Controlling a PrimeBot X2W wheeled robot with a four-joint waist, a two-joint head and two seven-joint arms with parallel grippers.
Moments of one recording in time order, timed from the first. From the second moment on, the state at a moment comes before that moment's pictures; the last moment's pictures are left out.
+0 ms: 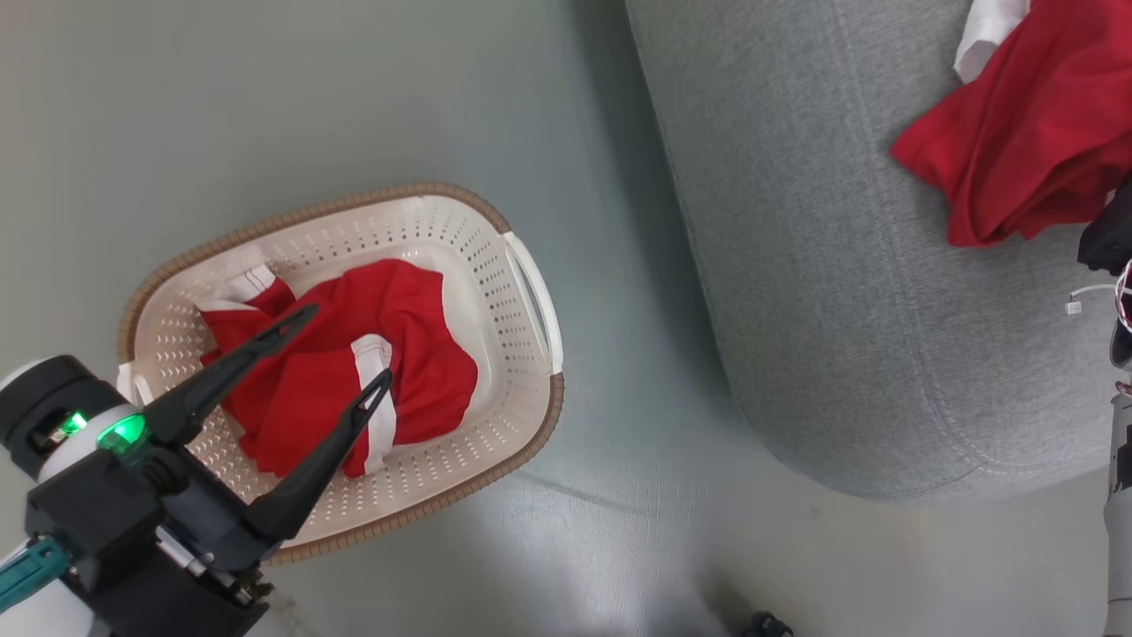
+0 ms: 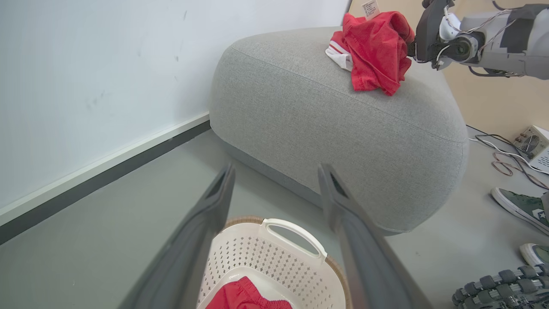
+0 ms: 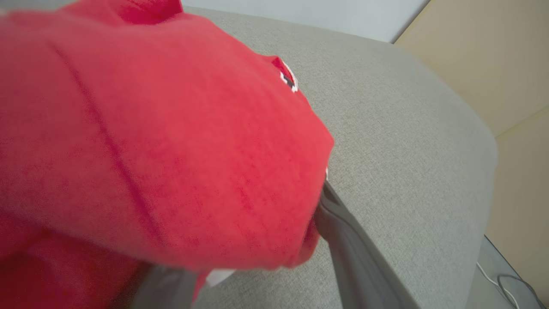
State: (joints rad) left arm -0.36 0.82 -0.55 -0.30 -0.57 -0.12 -0.20; right arm -0.75 -0.17 -0.26 0.38 -0.08 -0.13 0.16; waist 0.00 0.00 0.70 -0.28
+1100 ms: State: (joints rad) left arm -0.39 0.55 -0.59 -0.03 -0.63 -0.10 -0.24; right arm -0.46 -0.23 -0.20 0.09 -0.03 0.10 0.25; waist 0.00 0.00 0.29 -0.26
